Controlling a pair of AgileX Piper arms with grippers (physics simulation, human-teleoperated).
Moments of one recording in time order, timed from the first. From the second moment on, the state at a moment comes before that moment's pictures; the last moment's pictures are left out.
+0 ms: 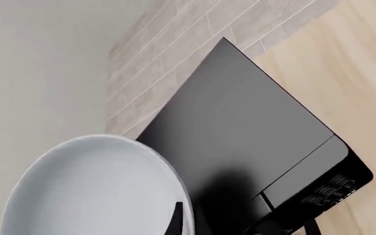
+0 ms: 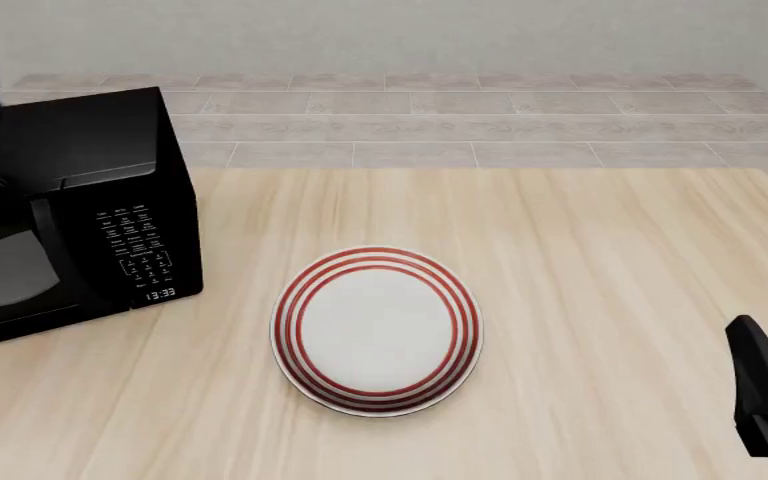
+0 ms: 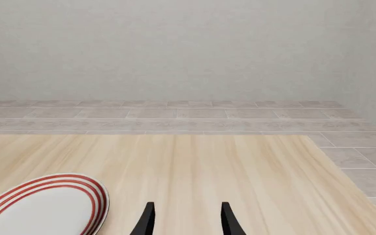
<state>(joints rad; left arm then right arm) 0.28 1.29 -0.98 0.23 0.88 0.00 0.01 -0.01 0.00 0.00</state>
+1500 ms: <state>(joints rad) -0.28 0.85 -1.03 0.65 0.71 0.00 0.01 -0.01 0.00 0.00</state>
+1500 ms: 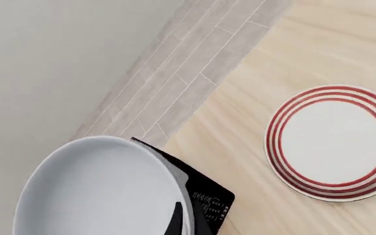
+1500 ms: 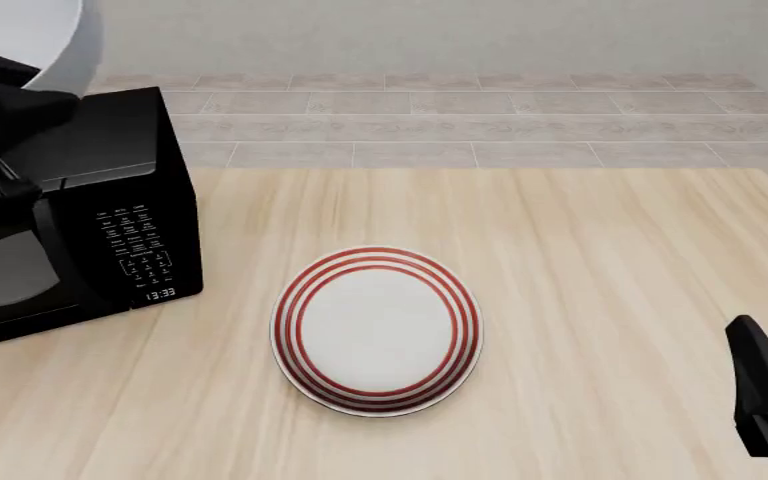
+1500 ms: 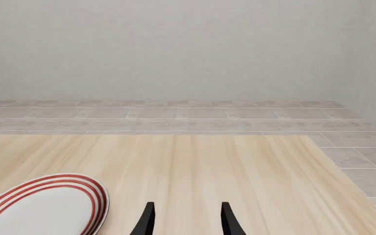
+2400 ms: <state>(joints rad) -0.58 0.76 -0.90 0.63 0.68 0.00 0.01 -0.01 0.00 0.00</state>
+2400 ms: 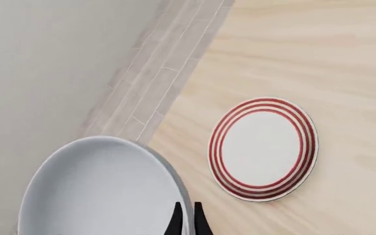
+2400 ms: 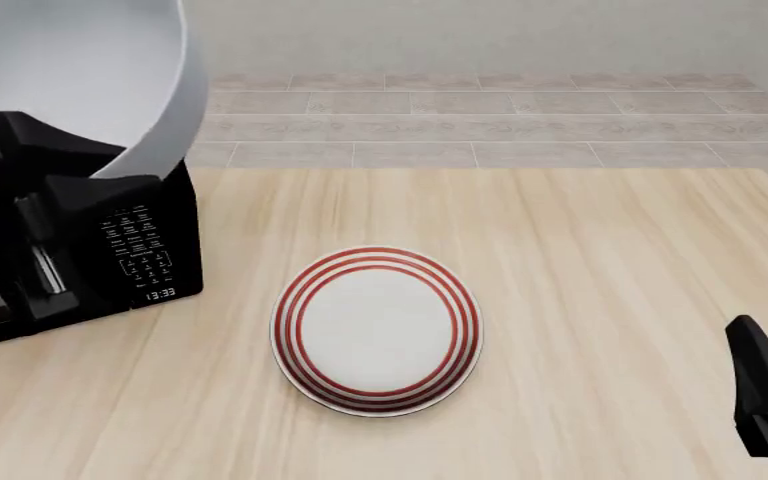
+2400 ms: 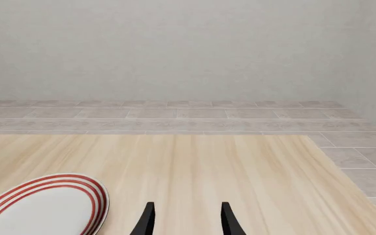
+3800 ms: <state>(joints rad) -0.79 1.01 -0.86 0.47 0.54 0.00 0.01 -0.01 0.00 0.00</state>
